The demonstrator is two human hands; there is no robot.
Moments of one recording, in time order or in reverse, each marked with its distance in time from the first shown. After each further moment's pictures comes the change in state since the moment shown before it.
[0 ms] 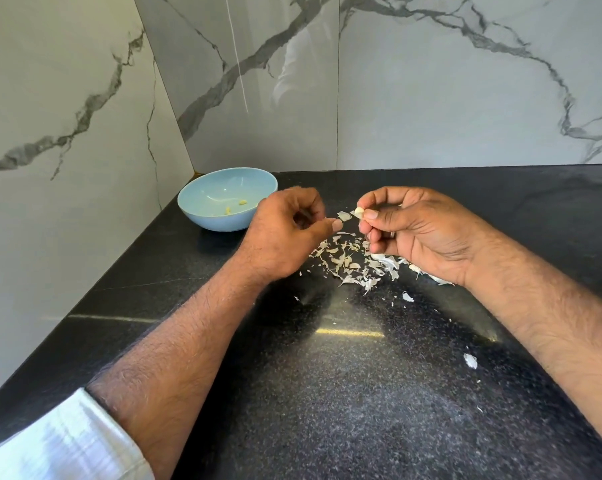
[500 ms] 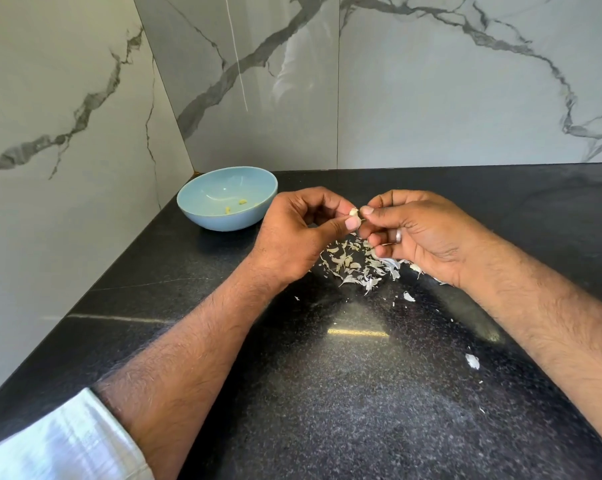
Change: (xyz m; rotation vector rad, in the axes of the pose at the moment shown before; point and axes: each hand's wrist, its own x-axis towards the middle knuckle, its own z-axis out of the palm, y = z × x) left_hand -0.003 0.005 0.018 -0.442 -0.006 0.052; right_hand 0.004 0.006 0.003 -0.079 0.198 0.057
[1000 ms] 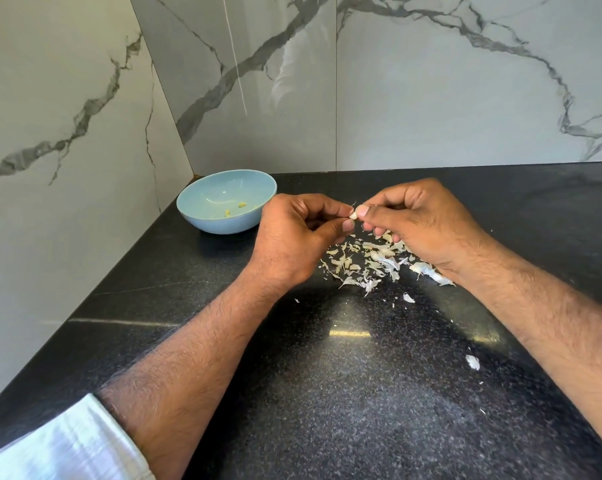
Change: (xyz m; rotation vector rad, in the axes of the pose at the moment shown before) left_hand -0.002 0.003 0.003 0.120 0.082 -0.004; right_hand -0.001 -0.001 -0.001 -0.510 0.132 -0.393
